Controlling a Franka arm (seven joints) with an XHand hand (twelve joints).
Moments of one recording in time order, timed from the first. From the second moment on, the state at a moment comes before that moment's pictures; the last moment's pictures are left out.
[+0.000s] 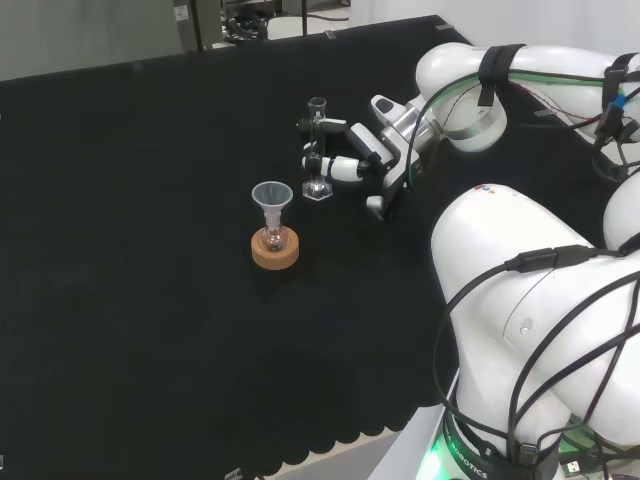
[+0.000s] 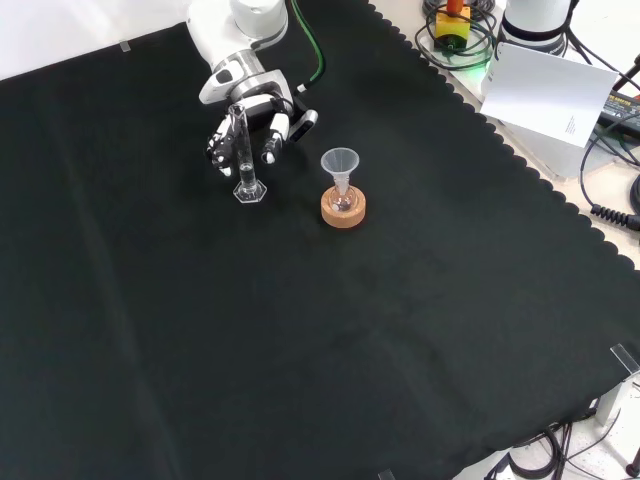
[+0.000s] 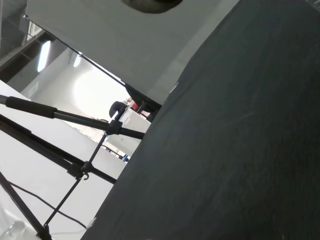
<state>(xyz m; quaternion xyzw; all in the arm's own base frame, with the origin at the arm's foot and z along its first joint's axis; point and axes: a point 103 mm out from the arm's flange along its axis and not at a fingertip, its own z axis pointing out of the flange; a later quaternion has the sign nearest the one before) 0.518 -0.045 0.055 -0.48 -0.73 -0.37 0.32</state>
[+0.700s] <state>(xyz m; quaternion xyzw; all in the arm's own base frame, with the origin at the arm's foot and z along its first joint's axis) 0.524 -0.046 0.056 -0.49 -0.71 -0.39 0.31</state>
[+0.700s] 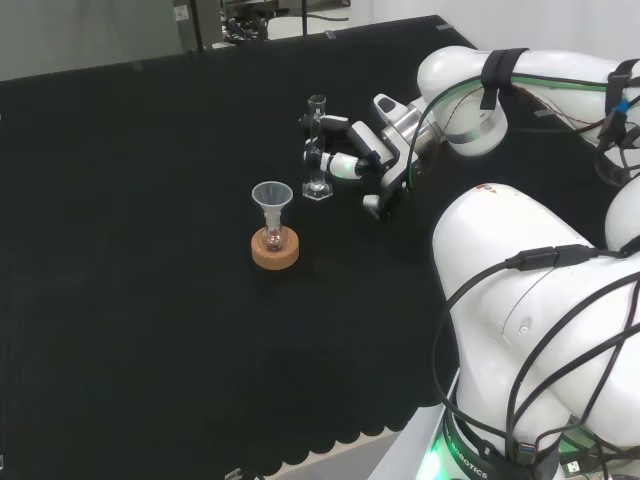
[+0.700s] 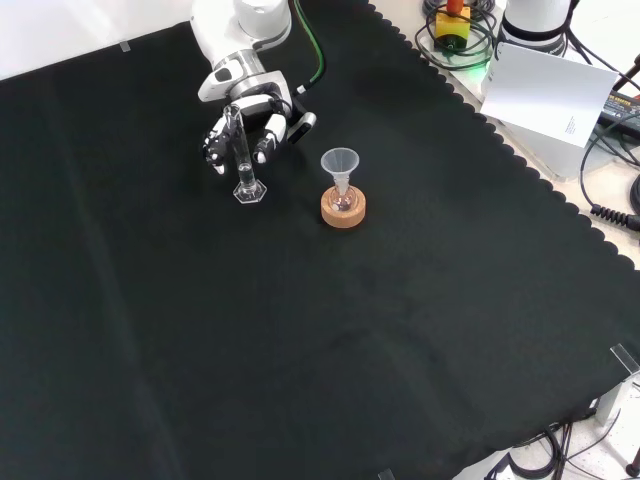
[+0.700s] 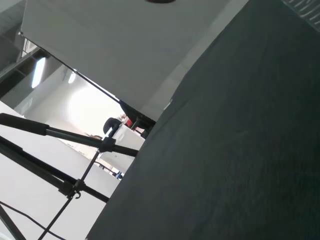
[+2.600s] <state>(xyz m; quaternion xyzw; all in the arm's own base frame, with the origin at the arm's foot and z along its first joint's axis) 0.525 -0.043 0.053 -0.52 -0.70 -0.40 0.29</state>
